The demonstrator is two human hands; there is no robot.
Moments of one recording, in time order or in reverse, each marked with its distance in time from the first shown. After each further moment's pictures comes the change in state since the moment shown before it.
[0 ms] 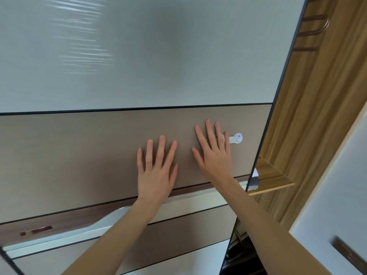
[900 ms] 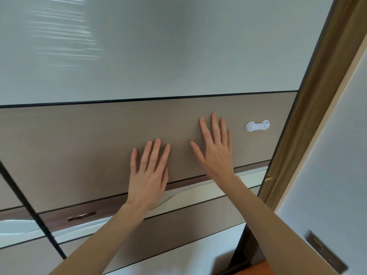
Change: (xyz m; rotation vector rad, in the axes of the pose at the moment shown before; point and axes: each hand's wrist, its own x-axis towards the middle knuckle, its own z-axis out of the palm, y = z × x) left_hand 0.017 0.120 0.045 -0.058 -0.055 0.129; right_hand -0.027 0.145 -0.019 0.066 -0.135 0.189
